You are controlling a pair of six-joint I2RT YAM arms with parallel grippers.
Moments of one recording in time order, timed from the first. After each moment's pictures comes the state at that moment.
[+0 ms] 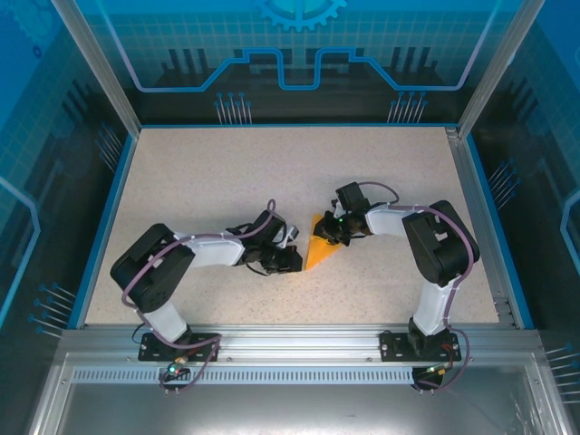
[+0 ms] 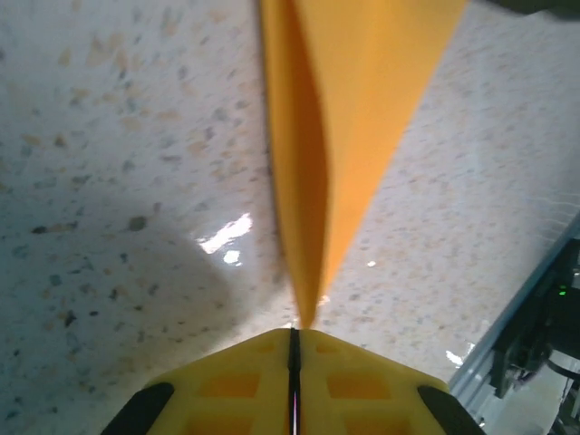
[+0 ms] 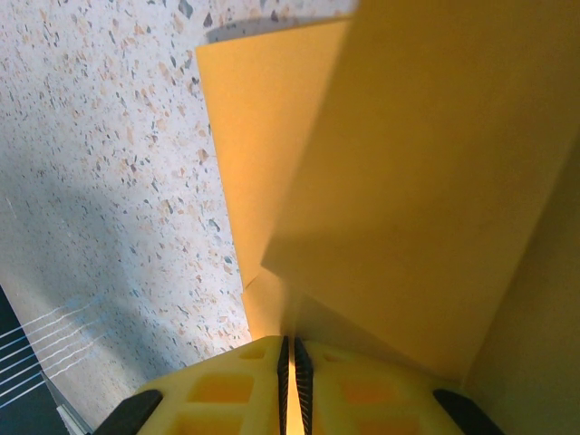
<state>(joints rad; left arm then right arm) -0.67 1.67 0.77 -0.10 0.52 -0.72 0.43 1.86 0.95 -0.17 -0.48 0.85</state>
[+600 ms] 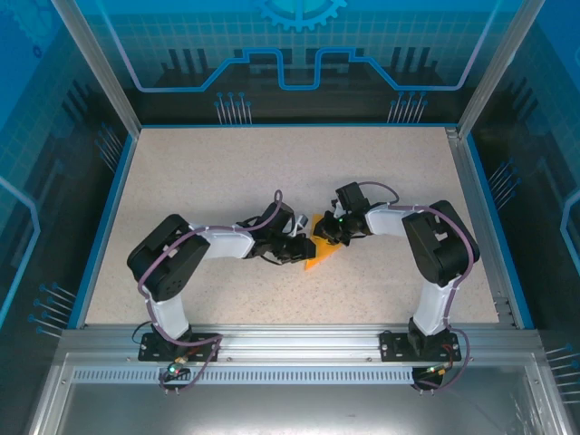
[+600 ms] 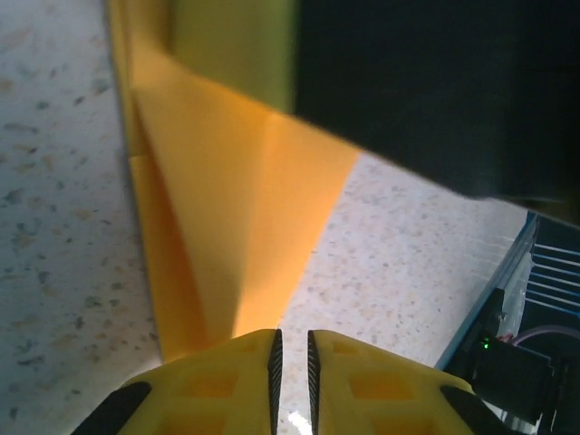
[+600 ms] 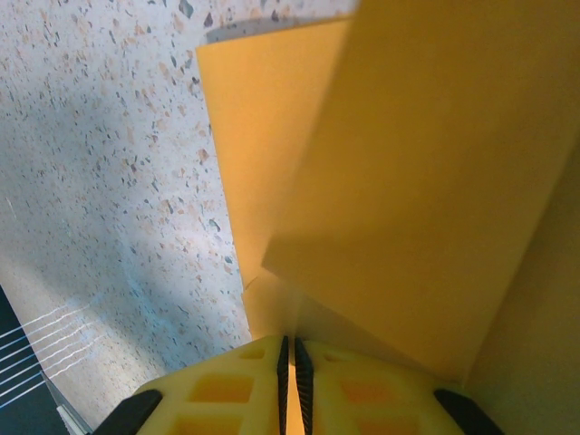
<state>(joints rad) -0.67 1.83 0.88 0.06 0.56 -0.85 0.43 1.86 0.95 -0.17 -0.48 0.85</state>
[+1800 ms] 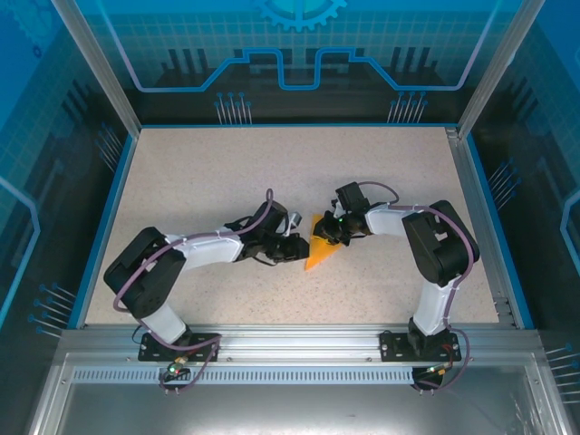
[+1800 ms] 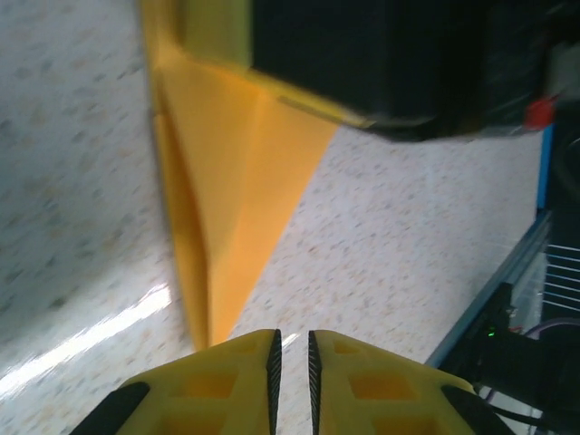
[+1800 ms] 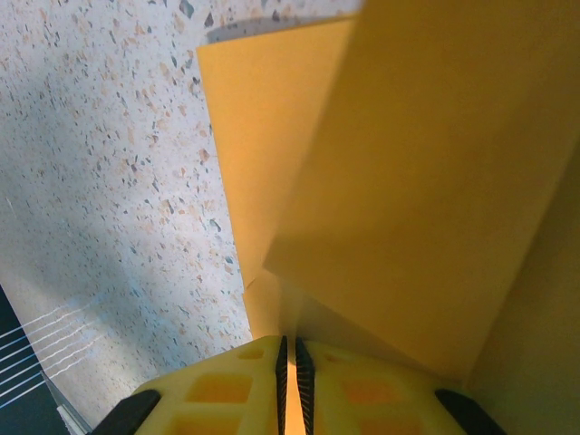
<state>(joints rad) -0.67 1.66 0.85 -0.05 0.50 -0.81 0.43 1.86 0.95 -0.17 -0.48 0.85</state>
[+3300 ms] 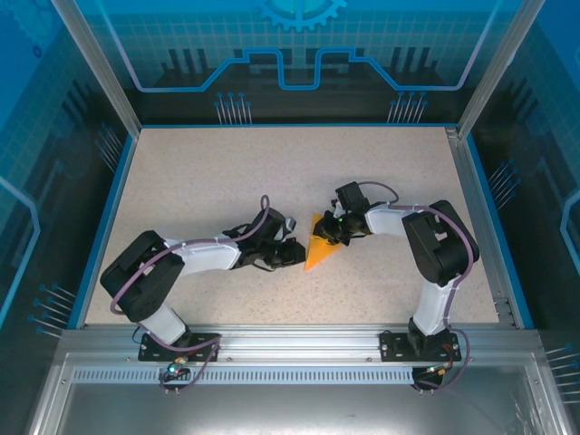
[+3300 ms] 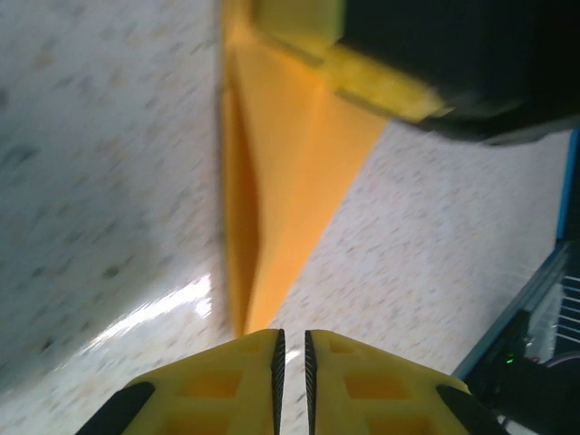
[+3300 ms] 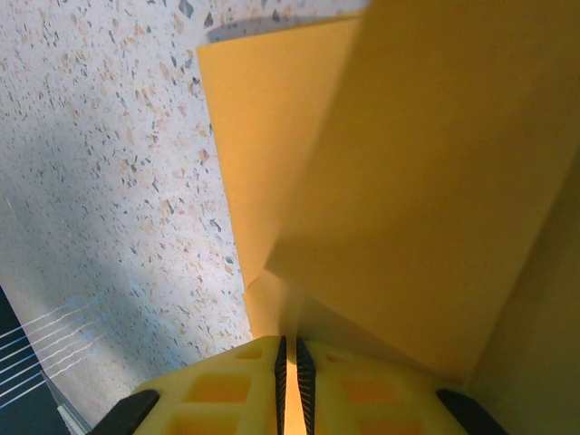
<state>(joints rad) -0.69 1.63 0.77 0.01 0.41 -0.89 0.43 1.87 0.96 -0.18 -0.48 0.85</state>
